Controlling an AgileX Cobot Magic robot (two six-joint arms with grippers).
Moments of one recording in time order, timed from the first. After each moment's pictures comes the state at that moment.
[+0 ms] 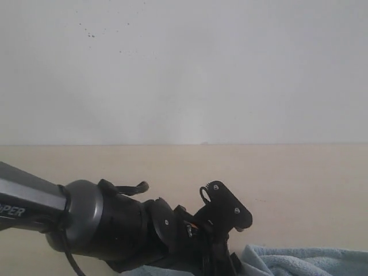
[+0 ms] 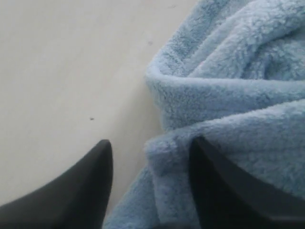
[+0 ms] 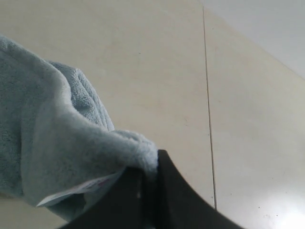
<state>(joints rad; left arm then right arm) -0.89 2.05 -1.12 -0.98 -0.01 1.17 0.44 0.43 -0.43 -0.77 1.02 0.28</state>
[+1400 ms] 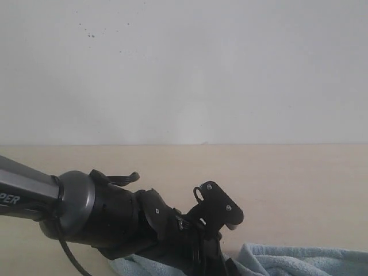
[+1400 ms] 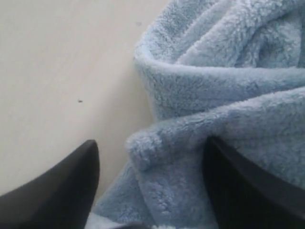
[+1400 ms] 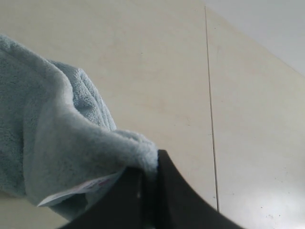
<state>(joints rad) -0.84 2.05 -1.13 -0.95 0.11 1.15 0.44 0.43 -0.43 -0.76 1.02 0.28</state>
